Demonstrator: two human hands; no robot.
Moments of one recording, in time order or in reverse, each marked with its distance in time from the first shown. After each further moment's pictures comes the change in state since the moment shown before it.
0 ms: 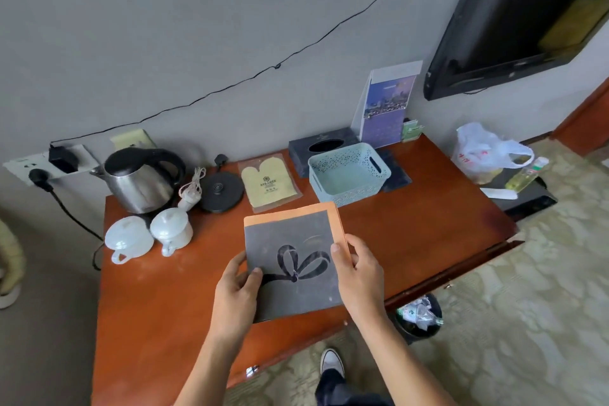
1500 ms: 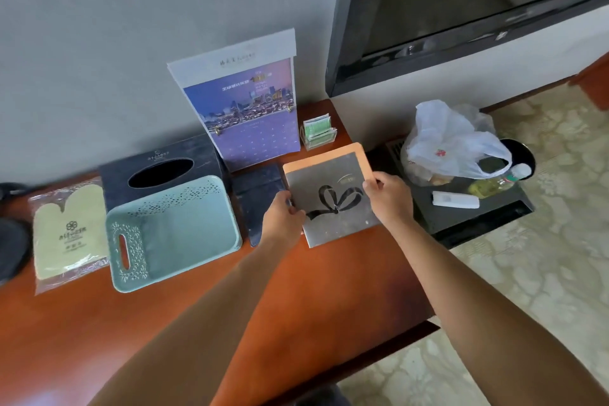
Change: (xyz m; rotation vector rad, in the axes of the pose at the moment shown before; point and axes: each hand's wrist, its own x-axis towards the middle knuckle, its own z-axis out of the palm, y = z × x) left_hand 0.304 0.049 0.569 0.532 -0.128 -0.184; right_hand 0.570 0.221 -0.263 -0.492 -0.129 0.128
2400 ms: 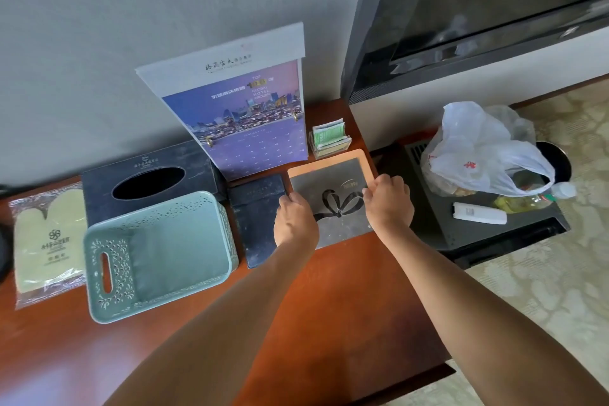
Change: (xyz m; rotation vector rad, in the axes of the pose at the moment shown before) left_hand 0.062 0.023 0.038 0.538 0.069 -0.086; right_hand 0.058 -0.004 0.056 -0.385 0.088 -0.031
